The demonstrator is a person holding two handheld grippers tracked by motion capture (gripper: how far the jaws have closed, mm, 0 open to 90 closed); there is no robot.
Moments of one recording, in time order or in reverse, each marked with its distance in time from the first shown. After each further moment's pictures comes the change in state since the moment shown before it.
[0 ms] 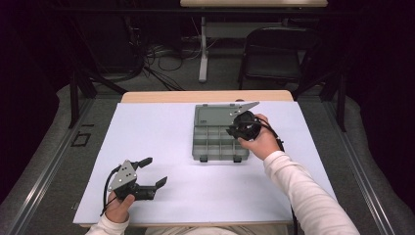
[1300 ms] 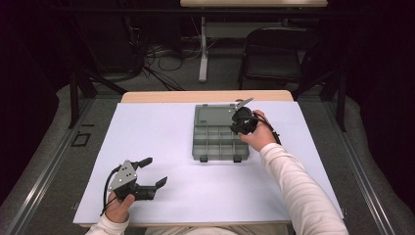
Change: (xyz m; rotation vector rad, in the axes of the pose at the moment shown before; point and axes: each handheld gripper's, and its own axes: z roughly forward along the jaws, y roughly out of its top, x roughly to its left) left arm 0.000 0.000 0.000 0.003 -0.002 0.000; right arm -0.027 -0.002 0.037 0.109 -0.068 0.007
